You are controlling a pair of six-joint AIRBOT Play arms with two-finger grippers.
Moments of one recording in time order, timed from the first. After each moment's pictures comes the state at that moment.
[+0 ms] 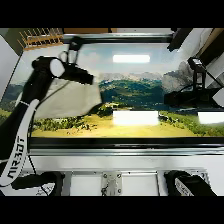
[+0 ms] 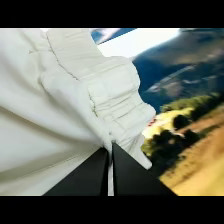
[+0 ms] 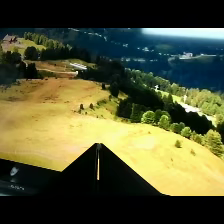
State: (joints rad) left arm -0.37 -1.46 1.58 1.42 -1.03 -1.37; right arm 0.05 -0.94 1.13 -1.28 1.20 1.54
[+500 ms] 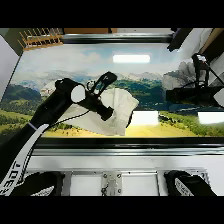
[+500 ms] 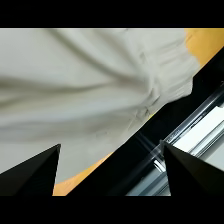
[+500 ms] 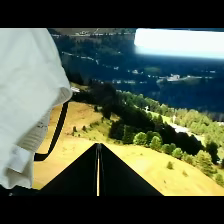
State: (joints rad) left arm -0.57 -1.30 1.31 1.36 -1.22 -1.42; right arm 0.03 -0.94 1.14 -1.31 1.12 1.54
